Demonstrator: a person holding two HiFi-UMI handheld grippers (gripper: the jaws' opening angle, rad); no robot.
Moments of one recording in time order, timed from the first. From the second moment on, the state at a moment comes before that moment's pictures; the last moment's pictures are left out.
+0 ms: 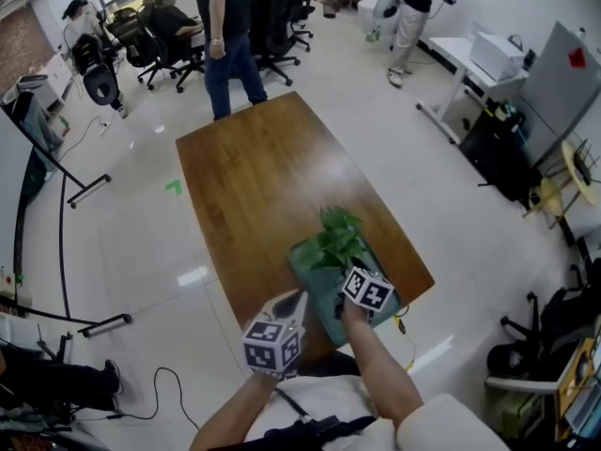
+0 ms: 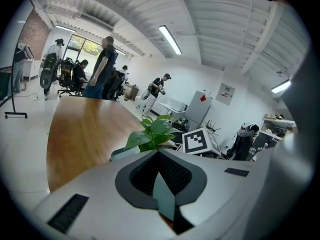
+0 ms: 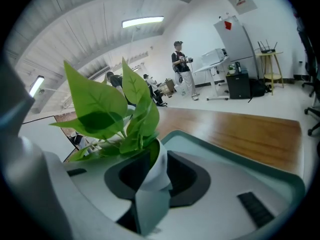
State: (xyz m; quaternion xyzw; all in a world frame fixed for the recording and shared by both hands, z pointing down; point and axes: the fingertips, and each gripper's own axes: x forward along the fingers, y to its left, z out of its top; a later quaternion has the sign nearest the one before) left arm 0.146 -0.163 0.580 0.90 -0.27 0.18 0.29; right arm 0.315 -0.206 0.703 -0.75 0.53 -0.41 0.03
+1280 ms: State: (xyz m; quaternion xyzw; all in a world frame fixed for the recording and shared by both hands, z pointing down) left arm 0.083 -0.181 0.579 0.87 -0.37 0.14 0.31; right arm 0.257 -0.260 0.659 -0.70 0.61 -0.38 0.02
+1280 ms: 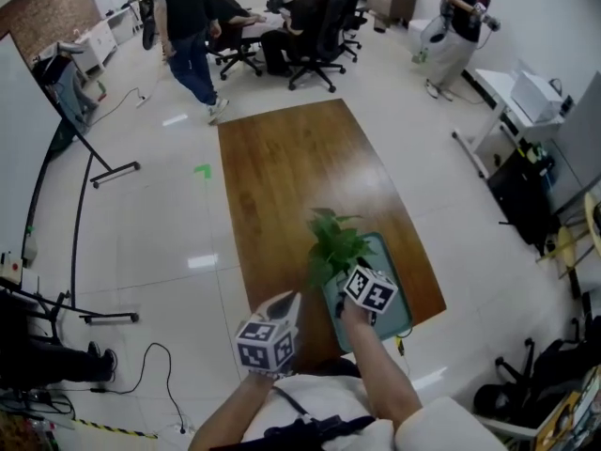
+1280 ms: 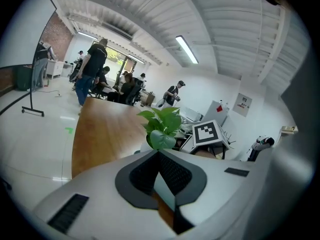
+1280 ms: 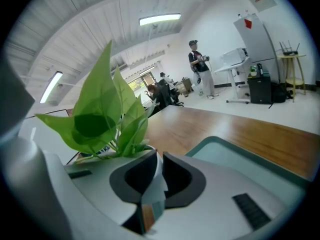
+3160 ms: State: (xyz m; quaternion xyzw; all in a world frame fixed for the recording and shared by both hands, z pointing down) left arm -0.064 -0.115 0.570 0.81 -0.47 0.09 0.33; right arm 0.124 -0.201 0.657 -0.63 0.67 -0.38 -0.02
